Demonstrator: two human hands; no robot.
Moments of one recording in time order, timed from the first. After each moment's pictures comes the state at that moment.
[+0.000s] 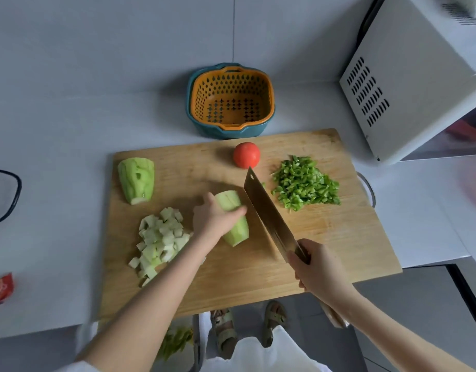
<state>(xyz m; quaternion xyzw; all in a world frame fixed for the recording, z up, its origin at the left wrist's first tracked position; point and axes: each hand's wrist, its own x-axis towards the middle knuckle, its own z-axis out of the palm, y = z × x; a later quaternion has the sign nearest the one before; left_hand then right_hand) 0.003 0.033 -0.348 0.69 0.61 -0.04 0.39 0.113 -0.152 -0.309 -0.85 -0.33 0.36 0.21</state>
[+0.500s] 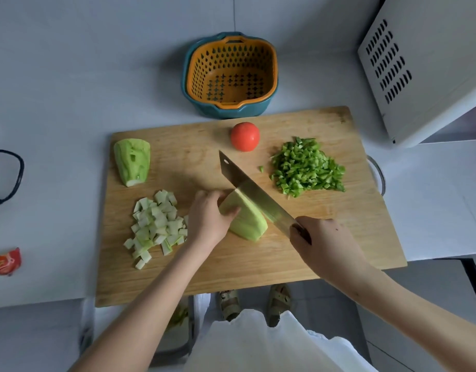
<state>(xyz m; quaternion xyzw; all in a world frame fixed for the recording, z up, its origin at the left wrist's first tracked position) -0.008 -0.001 -0.356 0.77 0.55 0.05 0.32 0.143 -0.143 -0.283 -0.81 -0.51 0.27 0.09</state>
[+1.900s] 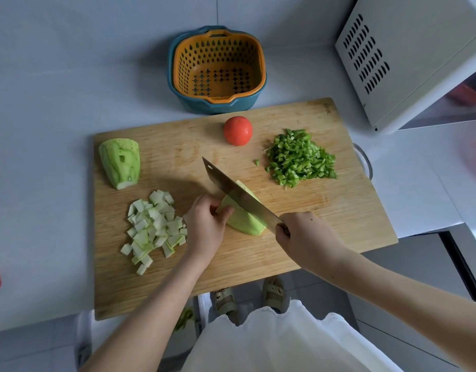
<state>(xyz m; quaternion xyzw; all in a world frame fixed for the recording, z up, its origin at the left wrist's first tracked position) -0.030 -0.006 -0.388 0.77 0.48 0.24 0.34 0.104 -0.123 -0.279 -0.82 -0.49 0.29 0.01</state>
